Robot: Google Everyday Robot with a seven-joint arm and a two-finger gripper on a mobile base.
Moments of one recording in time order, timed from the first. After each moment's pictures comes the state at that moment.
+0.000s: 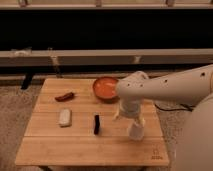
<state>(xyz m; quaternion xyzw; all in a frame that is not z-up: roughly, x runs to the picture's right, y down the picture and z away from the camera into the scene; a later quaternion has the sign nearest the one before) 0.116 0.166 0.705 -0.20 0.30 0.73 0.58</state>
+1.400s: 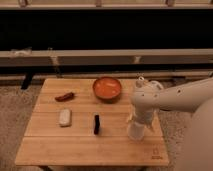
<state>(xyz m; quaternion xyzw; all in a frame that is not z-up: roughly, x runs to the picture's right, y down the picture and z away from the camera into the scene) 0.178 0.192 0.734 -0.15 0.29 0.77 0.54</state>
